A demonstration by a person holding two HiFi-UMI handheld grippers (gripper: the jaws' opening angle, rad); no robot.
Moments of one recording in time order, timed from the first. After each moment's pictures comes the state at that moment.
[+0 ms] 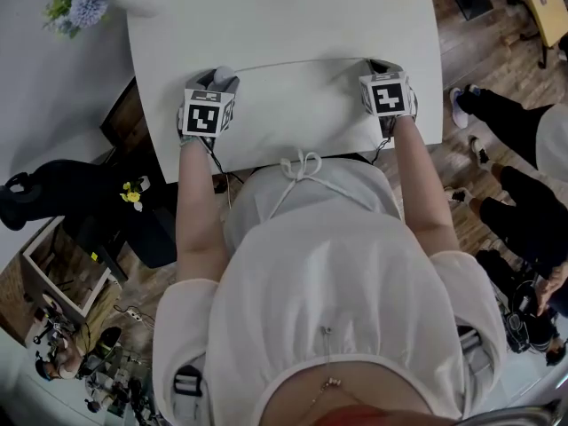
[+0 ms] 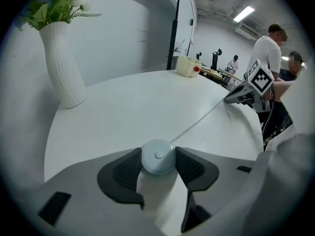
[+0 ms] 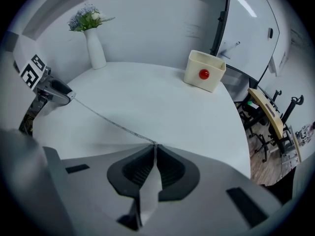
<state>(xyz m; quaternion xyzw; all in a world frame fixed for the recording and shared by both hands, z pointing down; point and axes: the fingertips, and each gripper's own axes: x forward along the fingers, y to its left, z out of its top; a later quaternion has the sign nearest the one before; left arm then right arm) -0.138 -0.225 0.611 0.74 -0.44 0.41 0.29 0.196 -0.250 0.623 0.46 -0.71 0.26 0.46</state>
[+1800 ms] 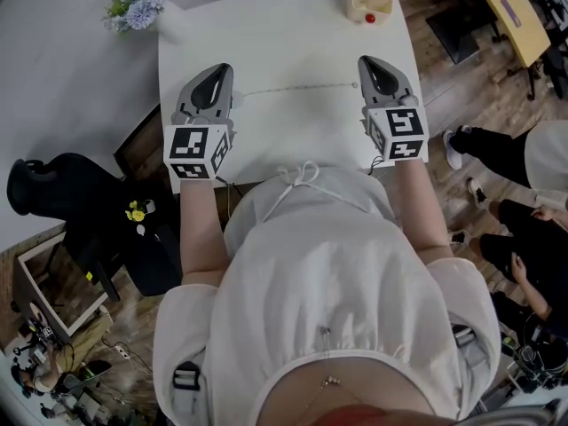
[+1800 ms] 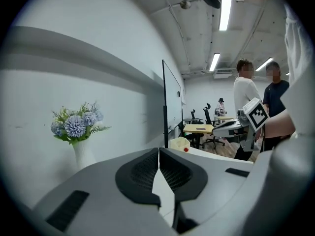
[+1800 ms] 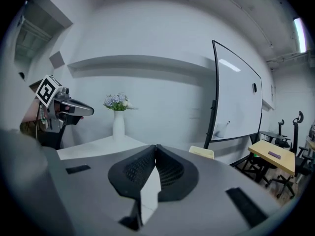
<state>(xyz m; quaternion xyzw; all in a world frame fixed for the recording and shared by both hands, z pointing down) -0.096 -0.226 0.340 0.84 -0.53 0.12 0.04 0.152 -0.253 0.375 0.49 -0.85 0.03 0.16</state>
